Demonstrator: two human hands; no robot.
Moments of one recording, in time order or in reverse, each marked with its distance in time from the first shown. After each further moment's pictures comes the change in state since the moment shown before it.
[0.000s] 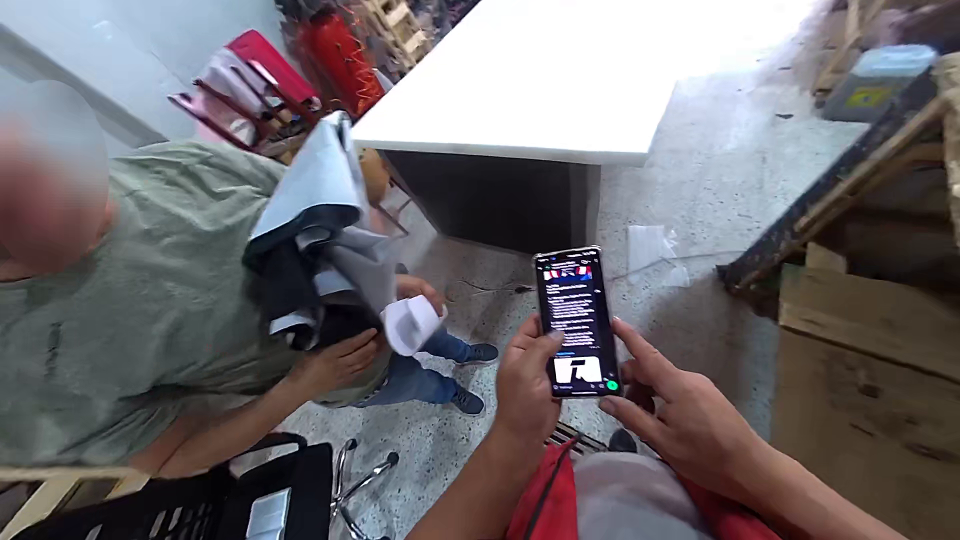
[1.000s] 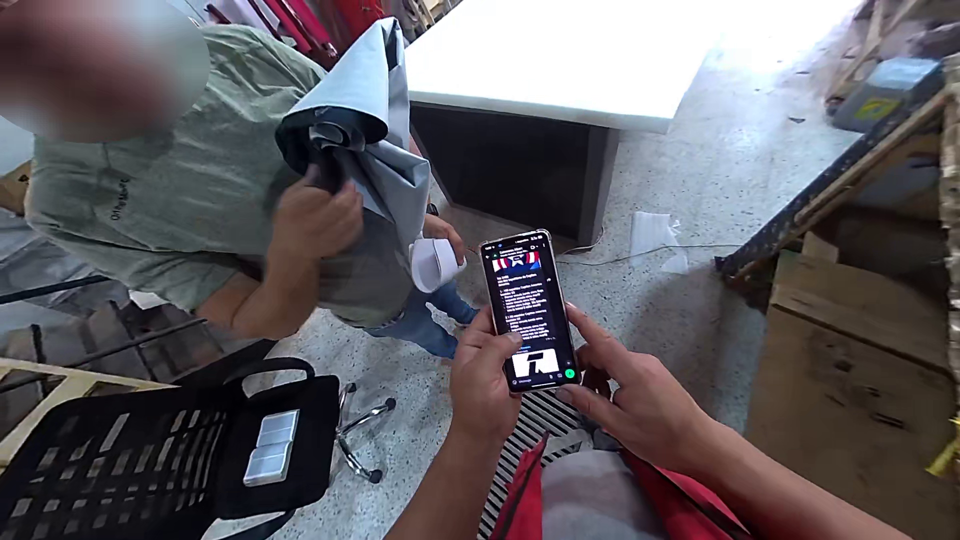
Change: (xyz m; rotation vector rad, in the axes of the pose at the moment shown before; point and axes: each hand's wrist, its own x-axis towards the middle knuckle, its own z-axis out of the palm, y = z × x) left_hand -0.150 0.031 -0.067 -0.019 0.102 0.196; right_hand -0.070 -0.081 0.080 0.102 -0.156 -0.128
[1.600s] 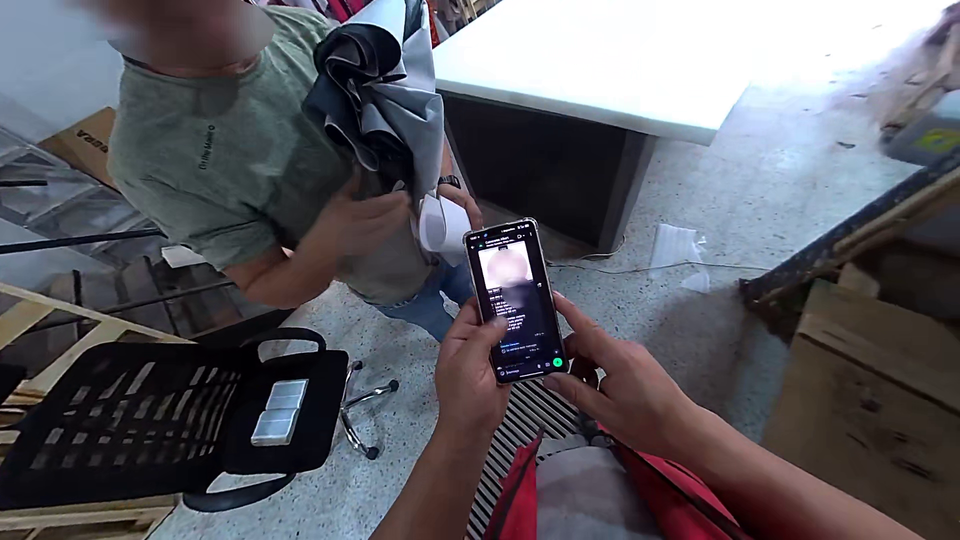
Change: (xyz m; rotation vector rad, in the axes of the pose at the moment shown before) left_hand -0.011 0.025 -0.021 0.001 0.118 0.123; right_hand 0.031 -0.017 0.018 0.022 -0.123 -0.072
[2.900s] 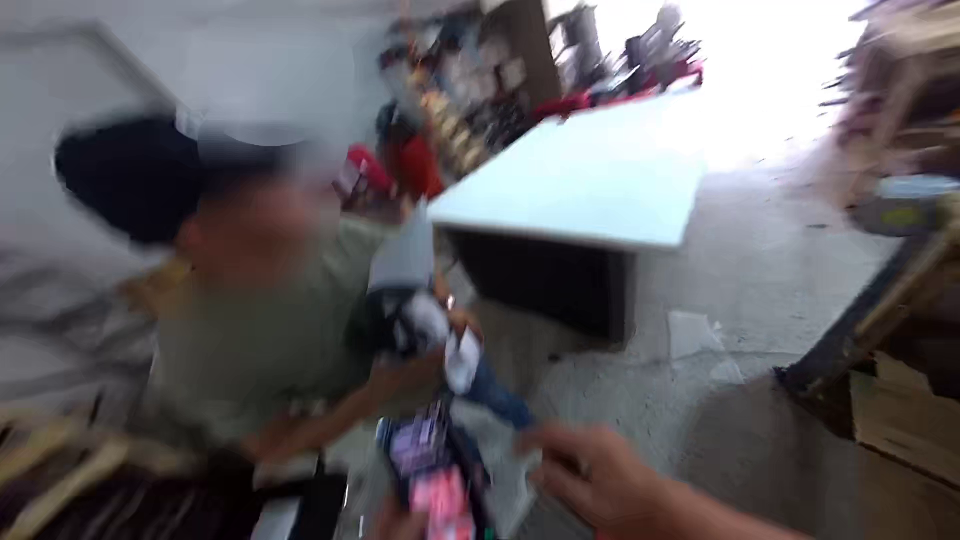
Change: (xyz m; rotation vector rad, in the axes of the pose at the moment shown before) left_hand -0.016 0.048 -0.002 0.138 0.203 0.126; right_hand 0.063 -0.018 -0.048 0.078 0.065 -0.334
